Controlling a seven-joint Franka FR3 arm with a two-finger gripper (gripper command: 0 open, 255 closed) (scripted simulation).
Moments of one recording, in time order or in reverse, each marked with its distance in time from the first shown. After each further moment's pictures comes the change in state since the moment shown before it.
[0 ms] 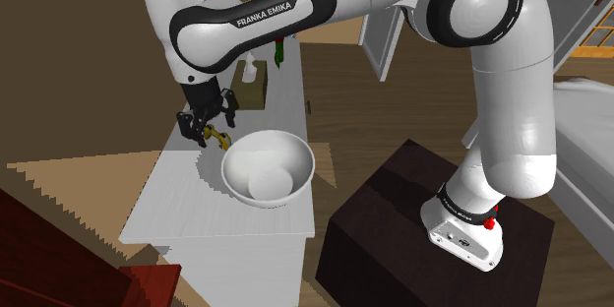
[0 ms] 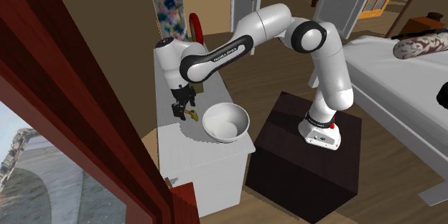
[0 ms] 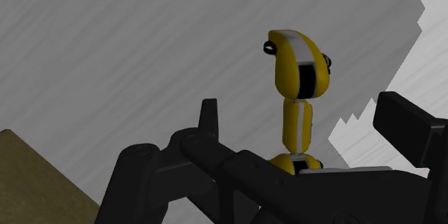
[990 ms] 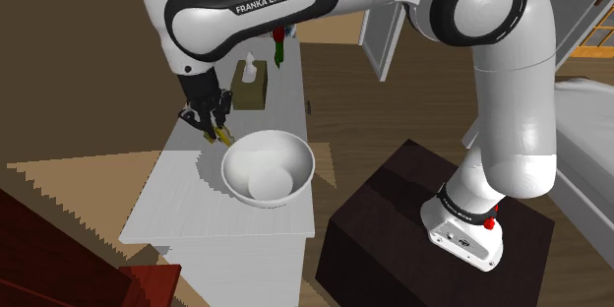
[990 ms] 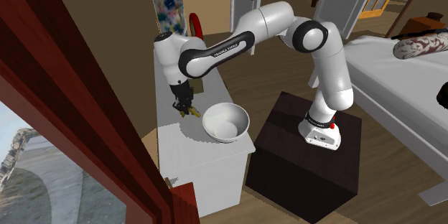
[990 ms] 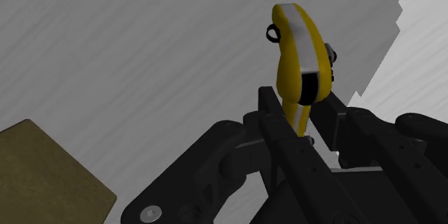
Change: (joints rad) arm 0.002 -0.012 0.004 0.036 0.006 -0.047 0.000
